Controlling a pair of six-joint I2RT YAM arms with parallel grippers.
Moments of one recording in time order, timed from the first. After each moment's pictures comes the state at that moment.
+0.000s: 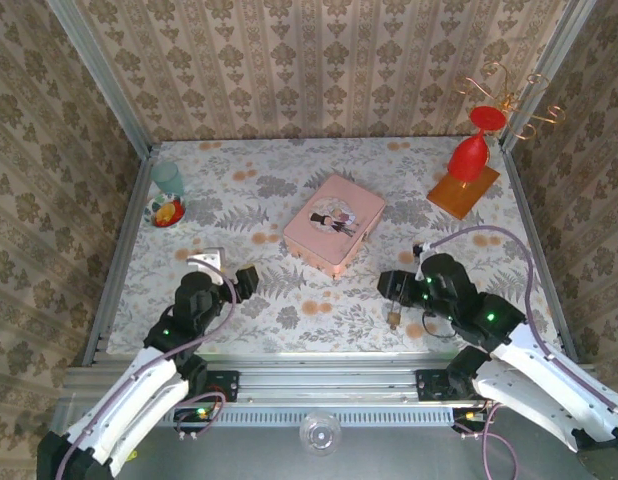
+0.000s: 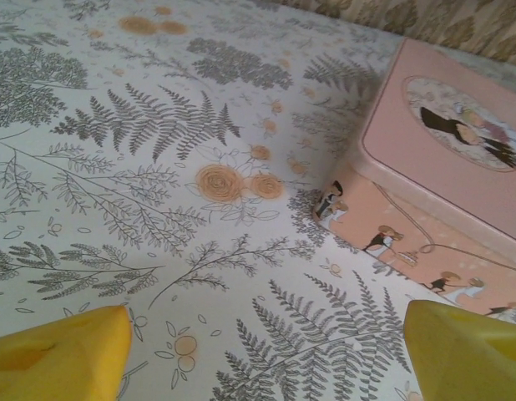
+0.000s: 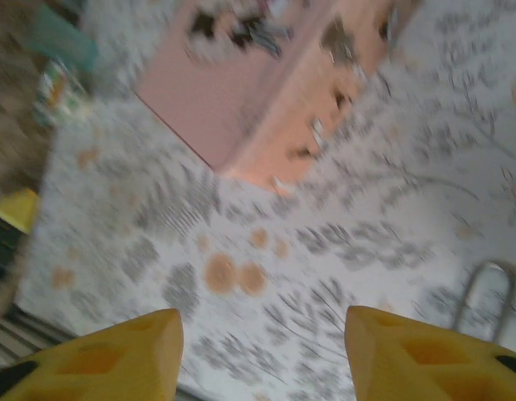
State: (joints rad) left arm -0.51 0.54 0.25 -0.13 -0.11 -0.39; right arm 0.66 0.65 0.63 -0.59 0.03 0.80
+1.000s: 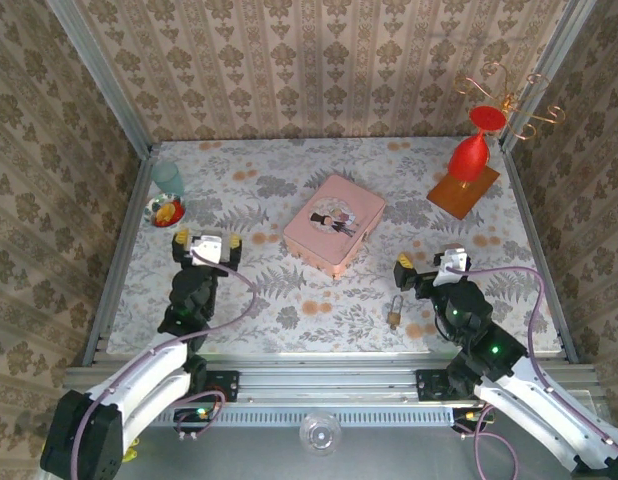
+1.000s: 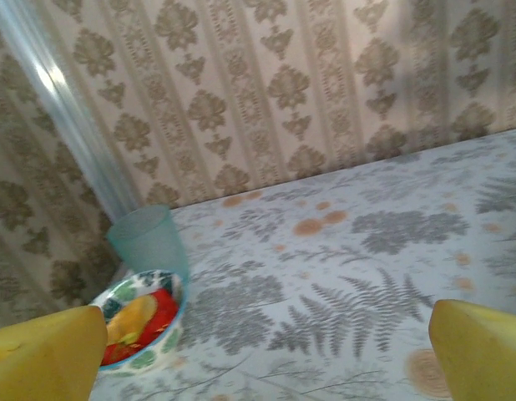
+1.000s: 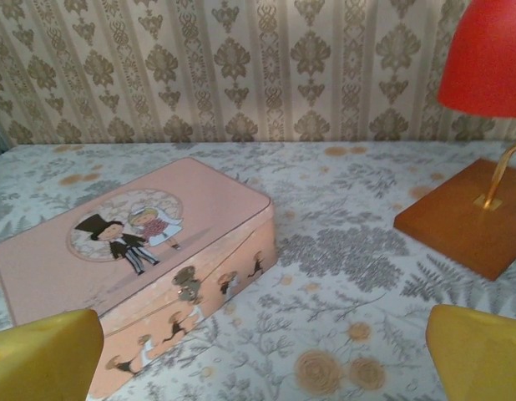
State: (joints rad) left arm -0.41 0.77 0.14 0.63 -0.39 0.25; right arm 0.64 0.33 0.27 -0.10 0.51 0.15
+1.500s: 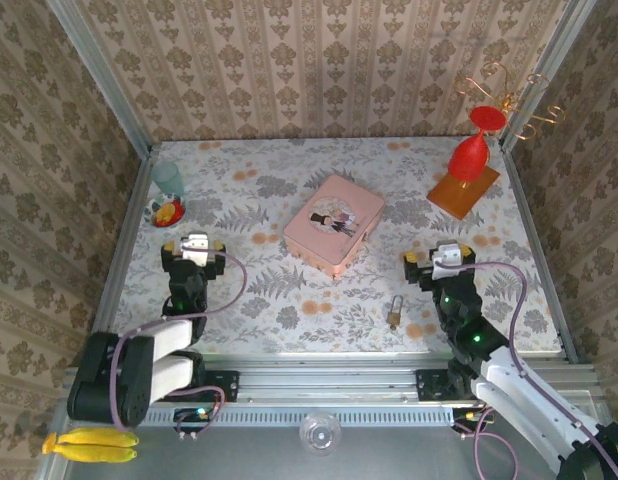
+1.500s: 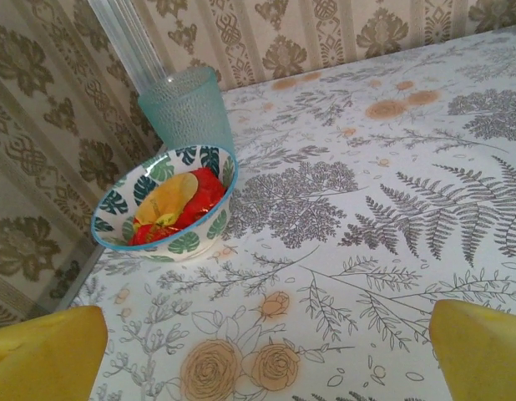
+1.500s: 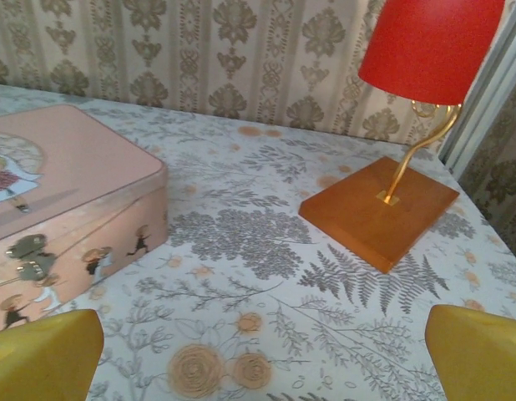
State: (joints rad) left arm -0.16 1.18 0.10 0.86 -0.28 0.19; right arm 0.42 0.54 0.15 0.19 0.49 -0.07
